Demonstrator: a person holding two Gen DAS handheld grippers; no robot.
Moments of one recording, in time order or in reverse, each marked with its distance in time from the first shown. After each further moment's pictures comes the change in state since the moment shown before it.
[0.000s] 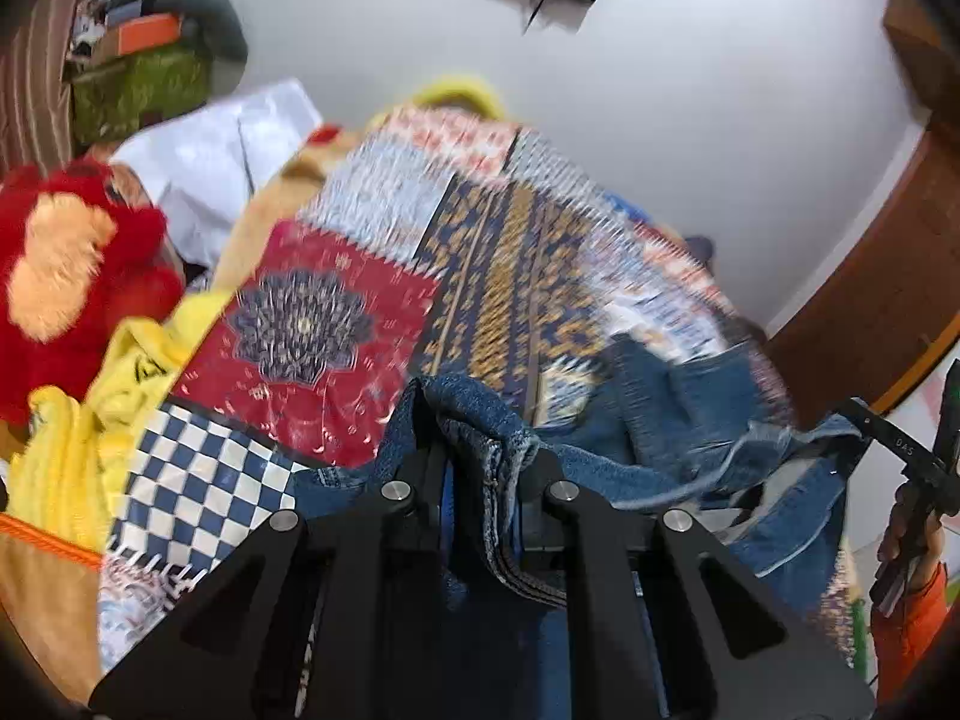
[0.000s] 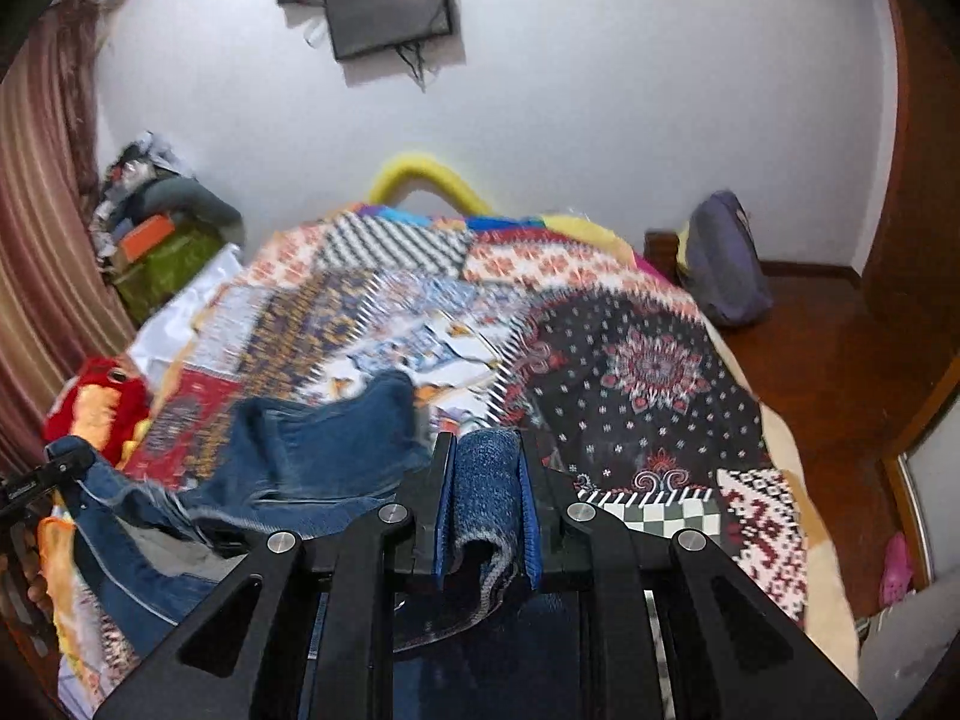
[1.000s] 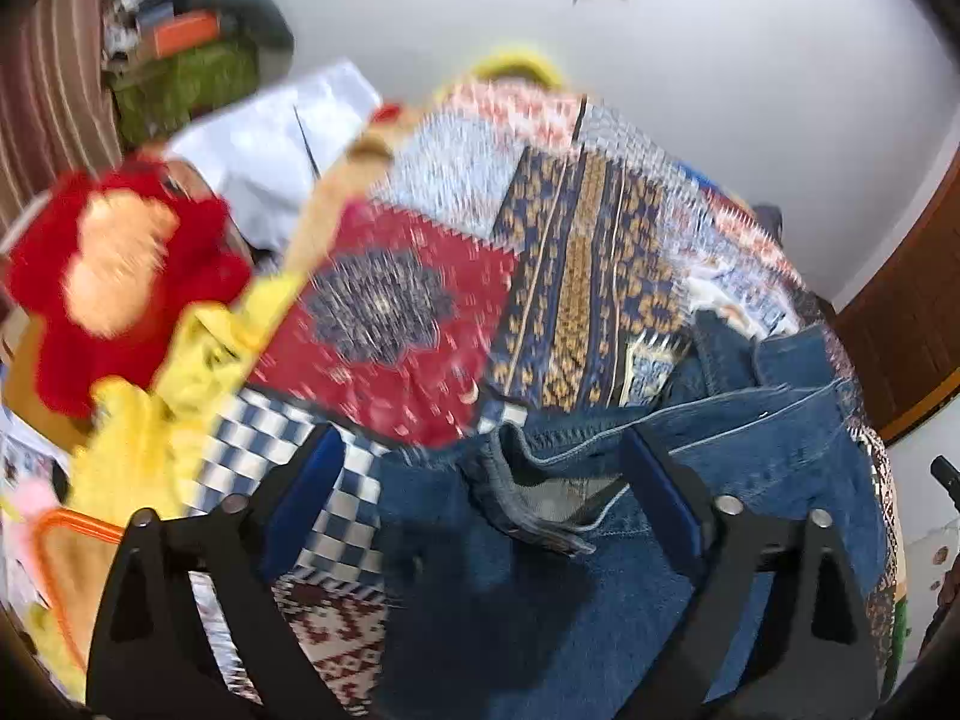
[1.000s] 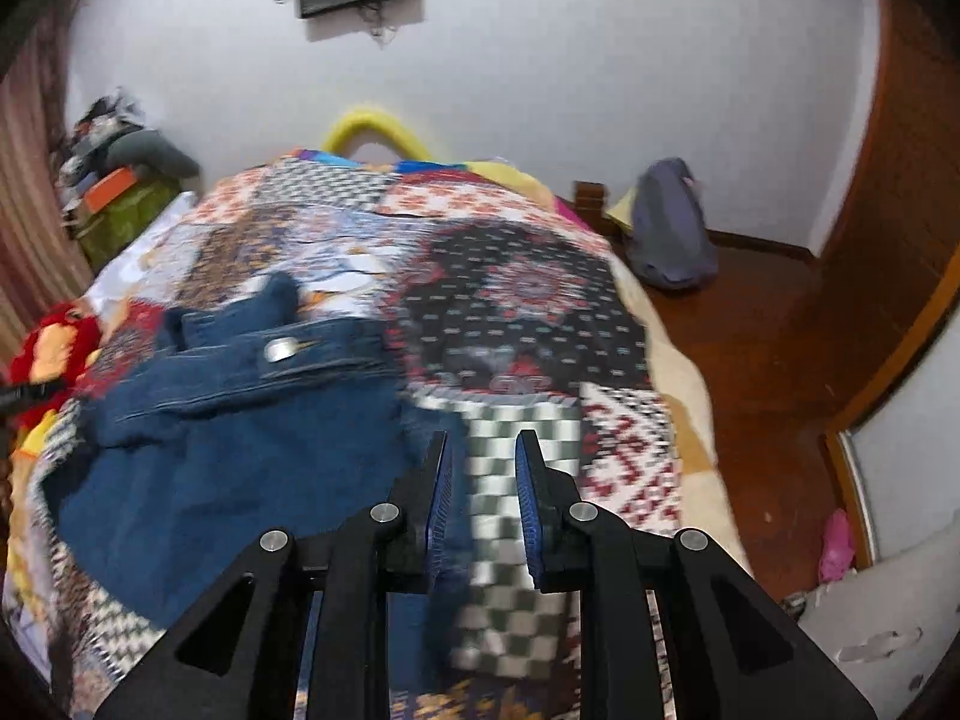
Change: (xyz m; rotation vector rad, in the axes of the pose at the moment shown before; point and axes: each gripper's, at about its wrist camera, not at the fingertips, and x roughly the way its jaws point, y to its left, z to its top) left arm -0.022 0.001 0.003 0.025 0.046 0.171; right arm -0.054 -0.068 -0.051 -0.056 0.075 -0.071
